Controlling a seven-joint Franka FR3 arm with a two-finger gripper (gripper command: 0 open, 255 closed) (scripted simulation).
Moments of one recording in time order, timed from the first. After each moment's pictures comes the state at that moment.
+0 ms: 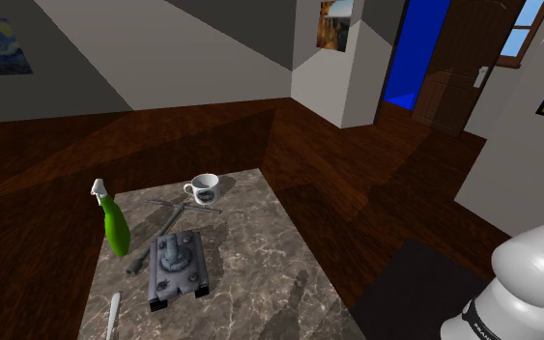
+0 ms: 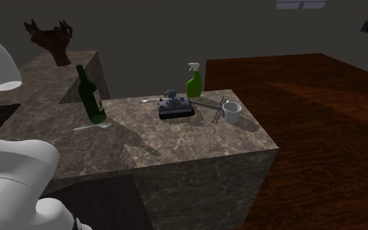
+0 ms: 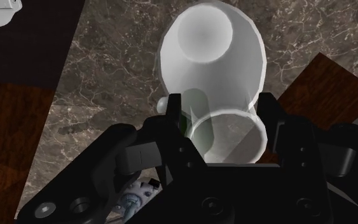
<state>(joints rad) -0.48 -0.36 1.84 -1.06 0.31 1.22 1.32</state>
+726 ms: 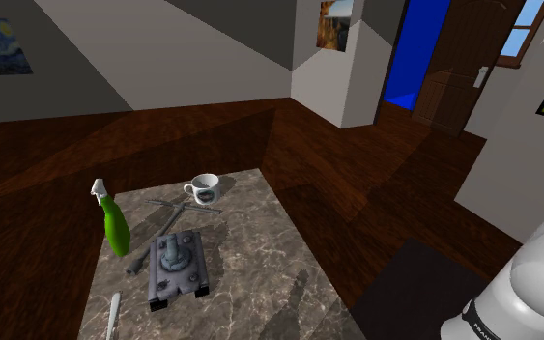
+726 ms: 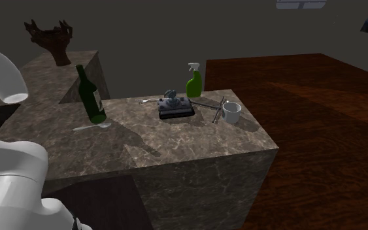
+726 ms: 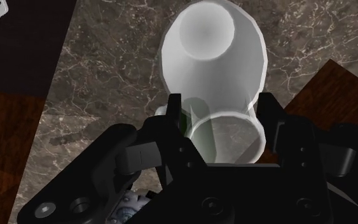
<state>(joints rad) -0.16 -0.22 1.71 -1.38 0.16 1.44 1.40</state>
